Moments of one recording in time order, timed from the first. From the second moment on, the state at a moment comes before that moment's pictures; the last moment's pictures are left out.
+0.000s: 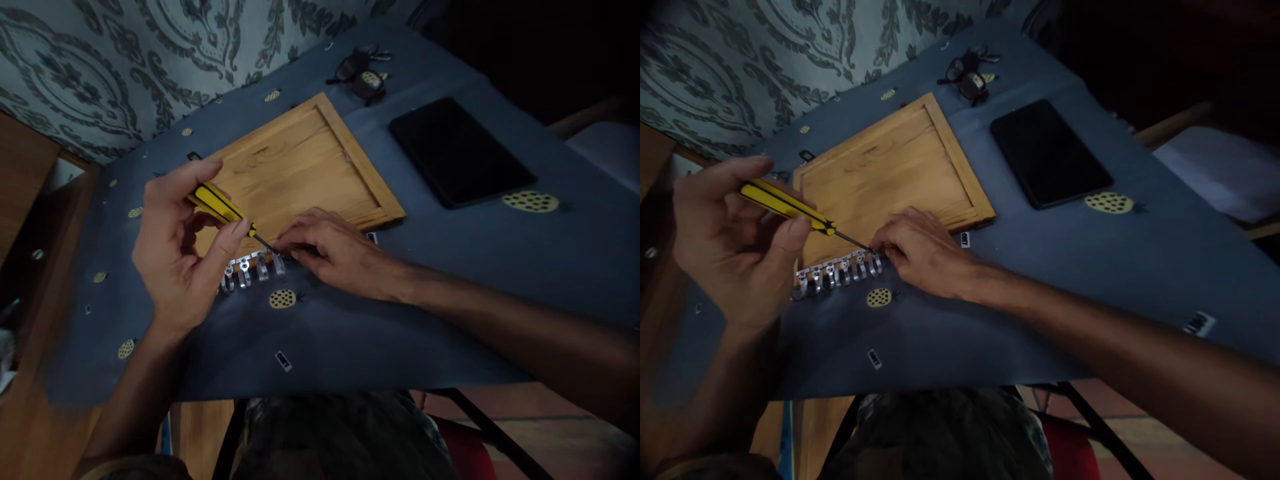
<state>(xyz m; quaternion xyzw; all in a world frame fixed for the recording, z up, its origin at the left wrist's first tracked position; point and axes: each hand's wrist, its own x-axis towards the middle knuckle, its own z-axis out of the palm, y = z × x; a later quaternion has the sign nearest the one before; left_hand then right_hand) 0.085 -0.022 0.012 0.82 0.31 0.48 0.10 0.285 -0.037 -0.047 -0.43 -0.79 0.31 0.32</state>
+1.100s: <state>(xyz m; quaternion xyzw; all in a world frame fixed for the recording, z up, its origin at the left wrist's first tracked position) 0.083 -0.019 0.018 0.80 0.29 0.51 0.09 0.286 -0.038 -0.048 -0.42 -0.79 0.31 0.33</state>
